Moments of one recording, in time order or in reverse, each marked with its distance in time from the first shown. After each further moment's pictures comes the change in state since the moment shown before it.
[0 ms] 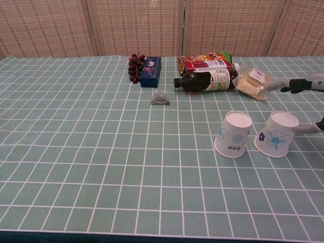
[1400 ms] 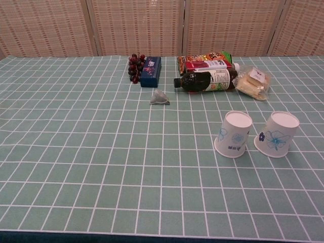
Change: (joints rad) left arm -0.005 0.014 -0.032 0.032 -0.040 -0.005 -0.060; right arm -0.397 -0.033 -0.055 0.080 -0.146 0.595 -0.218
